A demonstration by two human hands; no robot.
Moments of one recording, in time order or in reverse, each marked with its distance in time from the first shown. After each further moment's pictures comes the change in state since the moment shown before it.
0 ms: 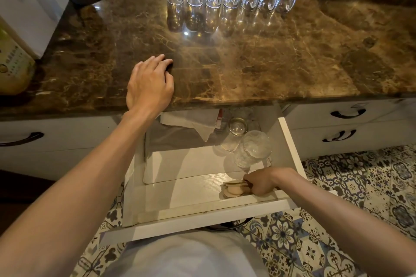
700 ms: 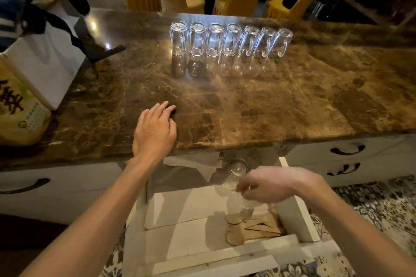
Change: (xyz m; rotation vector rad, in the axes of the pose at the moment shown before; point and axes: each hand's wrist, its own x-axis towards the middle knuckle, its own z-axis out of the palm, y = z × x) left_hand 0.005 0.000 0.000 0.006 -0.012 -0.003; right_hand -0.116 -0.026 -0.093 0.075 0.337 -0.171
